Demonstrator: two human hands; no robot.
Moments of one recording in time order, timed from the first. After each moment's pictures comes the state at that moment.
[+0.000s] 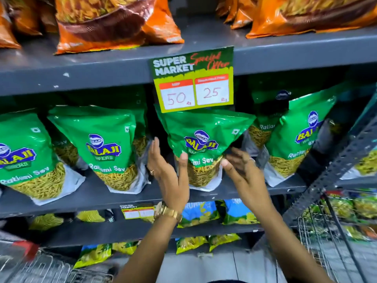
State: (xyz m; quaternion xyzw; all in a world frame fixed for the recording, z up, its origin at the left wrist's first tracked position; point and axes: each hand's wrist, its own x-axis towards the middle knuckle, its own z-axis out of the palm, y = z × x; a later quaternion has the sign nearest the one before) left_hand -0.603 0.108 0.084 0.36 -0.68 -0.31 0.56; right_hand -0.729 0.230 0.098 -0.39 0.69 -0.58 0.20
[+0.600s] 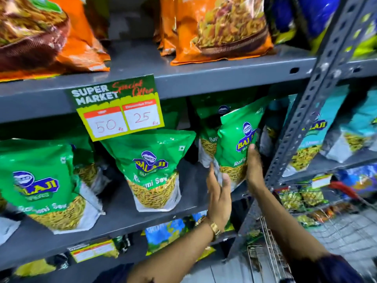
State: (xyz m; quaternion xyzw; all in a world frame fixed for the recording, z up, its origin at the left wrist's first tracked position) left_hand -0.748 0.231 0.060 0.23 -0.67 -0.65 0.30; right_hand -0.871 0.263 0.081 -0.15 0.67 -0.72 0.12
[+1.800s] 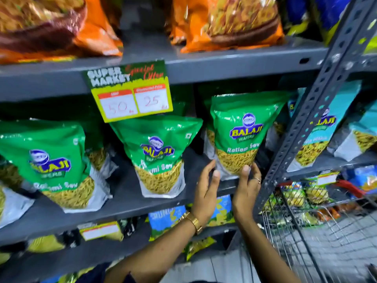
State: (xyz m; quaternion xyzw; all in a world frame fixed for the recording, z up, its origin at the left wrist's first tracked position) left_hand -0.708 0.207 0.052 0.20 -0.68 -0.64 0.29; right_hand -0.779 0.272 0.052 -0.08 0.69 -0.72 -0.01
